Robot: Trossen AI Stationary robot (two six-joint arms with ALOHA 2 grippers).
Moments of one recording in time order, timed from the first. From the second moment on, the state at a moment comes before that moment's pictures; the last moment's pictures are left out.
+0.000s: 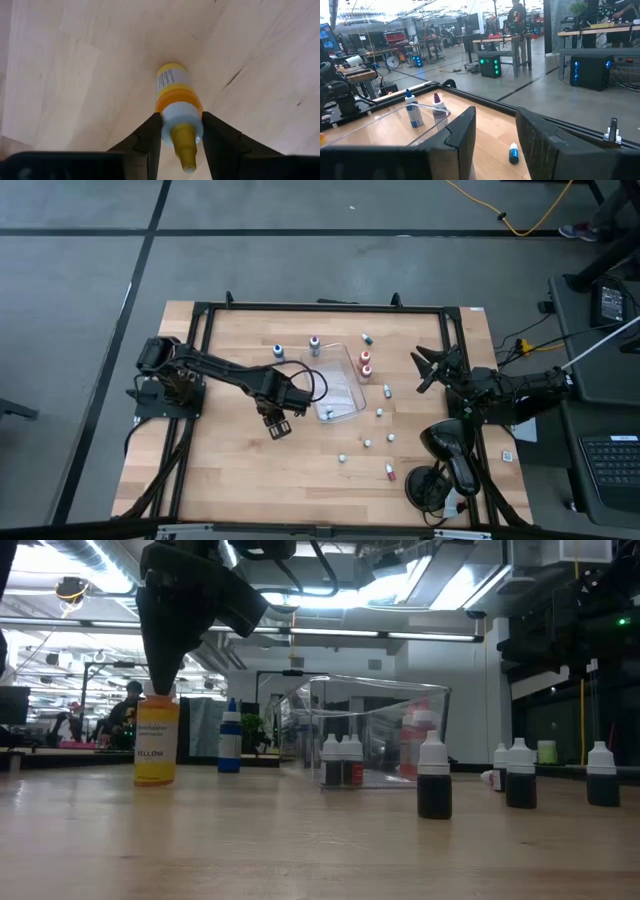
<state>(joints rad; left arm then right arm) -0.15 1.73 1.33 -1.19 0.03 -0.67 0.16 0.02 0.01 0.07 0.87 0.12</state>
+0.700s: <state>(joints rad) -0.04 1.75 1.78 -1.53 -0.13 -0.52 0.16 0.02 0.01 0.07 0.87 0.12</state>
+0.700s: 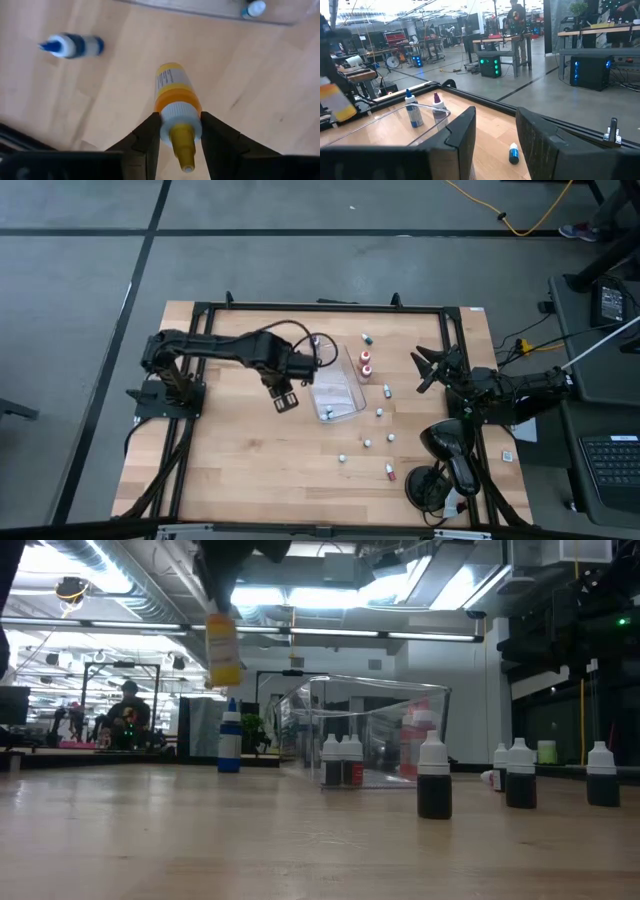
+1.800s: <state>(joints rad) 0.16 2.23 2.24 -1.40 -0.25 0.14 0.16 0.02 0.01 0.07 0.87 0.12</state>
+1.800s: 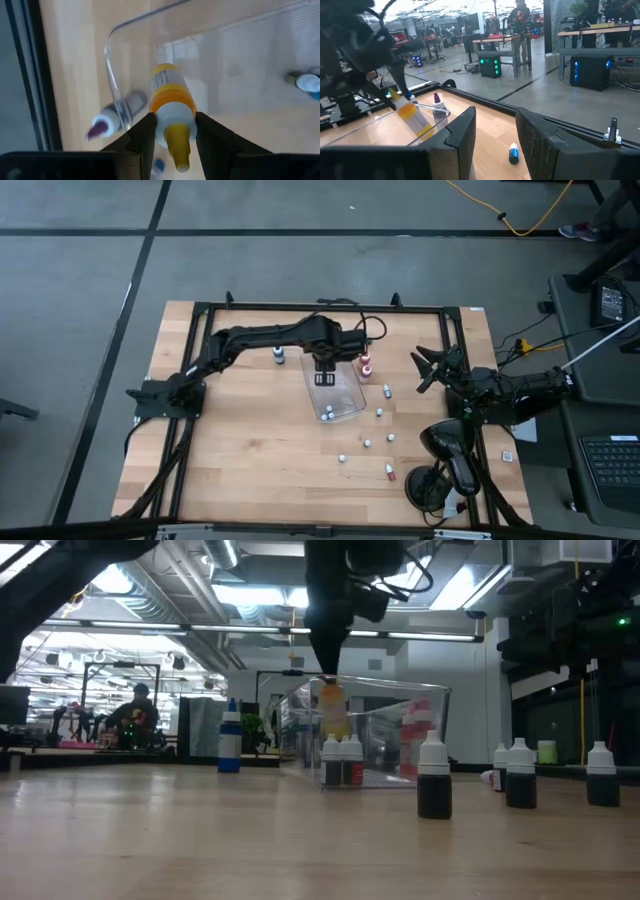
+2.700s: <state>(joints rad) 0.20 2.31 2.24 -1.30 -0.14 0.29 0.16 0.02 0.01 0.07 0.87 0.12</state>
